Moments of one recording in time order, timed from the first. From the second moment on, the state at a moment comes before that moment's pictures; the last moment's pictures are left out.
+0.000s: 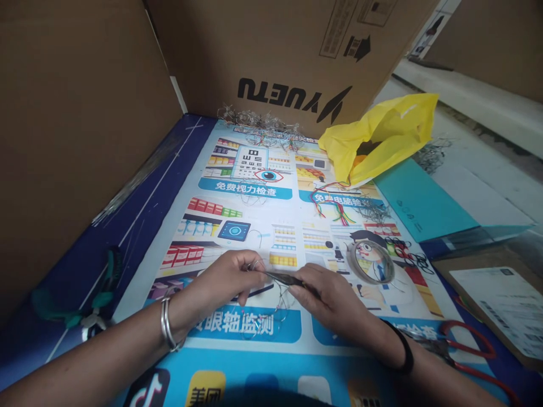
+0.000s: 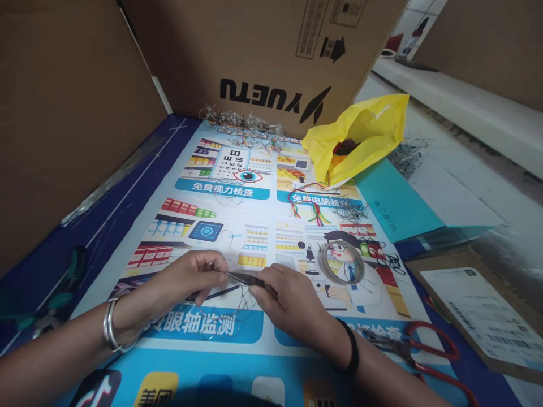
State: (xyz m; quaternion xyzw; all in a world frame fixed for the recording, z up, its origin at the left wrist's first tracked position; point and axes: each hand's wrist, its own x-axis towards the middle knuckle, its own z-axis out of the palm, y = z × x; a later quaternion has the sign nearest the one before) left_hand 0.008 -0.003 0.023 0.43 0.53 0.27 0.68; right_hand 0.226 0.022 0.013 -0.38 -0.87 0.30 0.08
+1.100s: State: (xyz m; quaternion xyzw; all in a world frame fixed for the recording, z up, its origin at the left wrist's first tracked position) left_hand 0.000 0.001 0.025 0.46 0.49 0.18 0.72; right_hand 0.235 0.039 0.022 -0.26 -0.92 0.28 0.01
